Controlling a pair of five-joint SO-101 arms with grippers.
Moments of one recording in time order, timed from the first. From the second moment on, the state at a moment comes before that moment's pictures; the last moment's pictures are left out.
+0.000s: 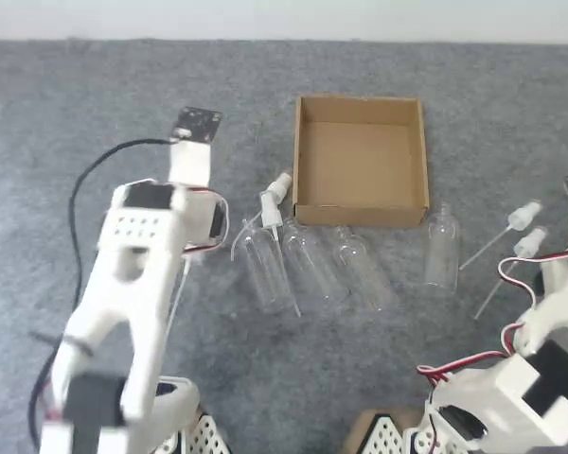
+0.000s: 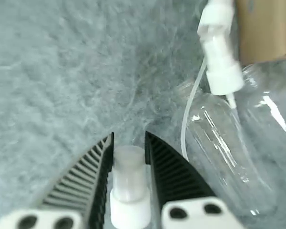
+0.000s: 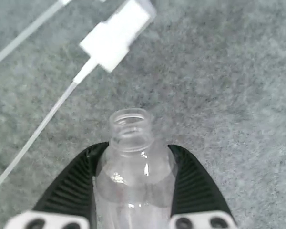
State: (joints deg) left arm -1.7 -19.9 35.3 67.1 -1.5; right arm 43.5 1.1 24.4 56.4 45.1
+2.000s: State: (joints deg) left arm -1.6 -49.4 67.6 52.3 -1.5; right arm 36.6 1.1 21.6 65.8 51.5
